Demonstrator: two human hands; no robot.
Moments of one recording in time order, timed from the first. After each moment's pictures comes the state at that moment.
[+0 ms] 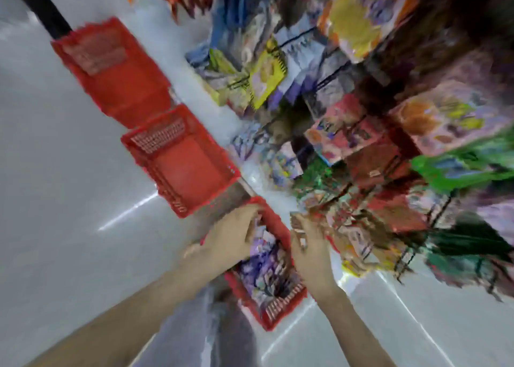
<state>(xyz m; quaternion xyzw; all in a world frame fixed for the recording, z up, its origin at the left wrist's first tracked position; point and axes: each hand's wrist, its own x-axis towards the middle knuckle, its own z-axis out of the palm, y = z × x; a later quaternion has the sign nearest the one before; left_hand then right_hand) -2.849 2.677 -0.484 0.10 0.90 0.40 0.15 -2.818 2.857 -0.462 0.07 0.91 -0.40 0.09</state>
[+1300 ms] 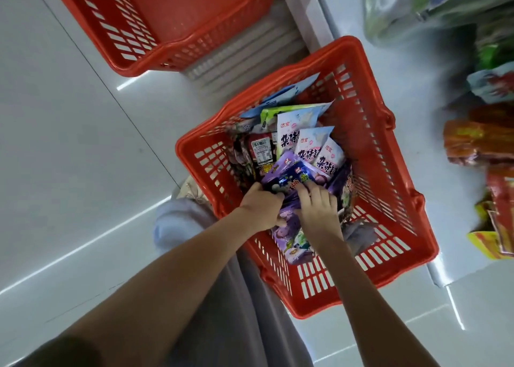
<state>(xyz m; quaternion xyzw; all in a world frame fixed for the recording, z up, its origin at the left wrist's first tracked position) -2.751 2.759 -1.015 0.21 0.81 0.10 0.54 -2.719 2.913 -1.018 -0.18 0.96 -0.03 0.20</state>
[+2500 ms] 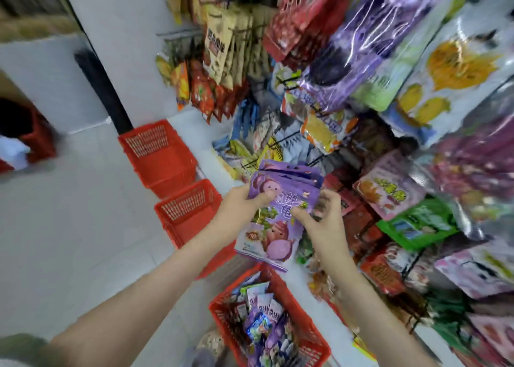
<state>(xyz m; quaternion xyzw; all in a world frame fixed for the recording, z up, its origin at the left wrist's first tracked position) -2.922 2.675 -0.284 -0.07 0.72 0.68 0.12 -2.895 2.845 -0.272 0.04 0.79 -0.61 -0.02</state>
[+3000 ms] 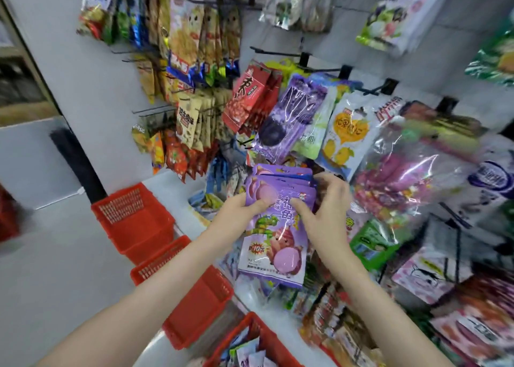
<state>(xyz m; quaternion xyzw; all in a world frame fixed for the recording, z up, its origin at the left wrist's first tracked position) -2.924 2.706 -0.179 0.05 0.71 0.70 0.10 -2.902 2.875 -0.173 -0.03 0.86 -0.42 -0.31</state>
